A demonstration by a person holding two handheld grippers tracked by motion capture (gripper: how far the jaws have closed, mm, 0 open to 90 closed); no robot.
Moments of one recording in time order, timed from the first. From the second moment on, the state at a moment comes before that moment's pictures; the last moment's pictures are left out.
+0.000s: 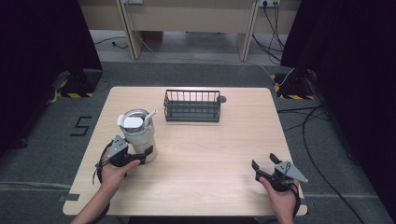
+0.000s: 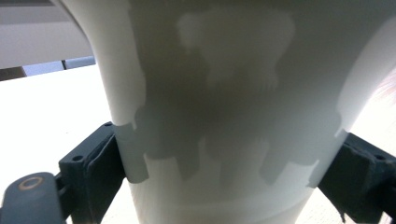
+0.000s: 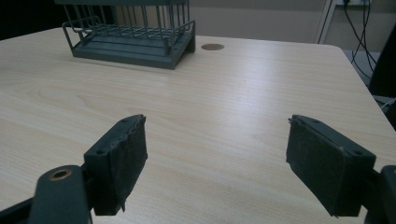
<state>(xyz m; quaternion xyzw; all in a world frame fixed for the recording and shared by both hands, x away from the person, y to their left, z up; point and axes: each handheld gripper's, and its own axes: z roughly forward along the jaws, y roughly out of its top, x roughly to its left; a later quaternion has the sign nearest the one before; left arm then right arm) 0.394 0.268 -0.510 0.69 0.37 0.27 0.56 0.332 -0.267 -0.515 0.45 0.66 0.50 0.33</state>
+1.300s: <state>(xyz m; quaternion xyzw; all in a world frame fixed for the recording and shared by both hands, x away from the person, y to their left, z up) 0.396 0.269 -0.489 0.70 0.35 0.27 0.57 0.332 -0.269 -0.515 0.46 0.66 0.50 0.32</state>
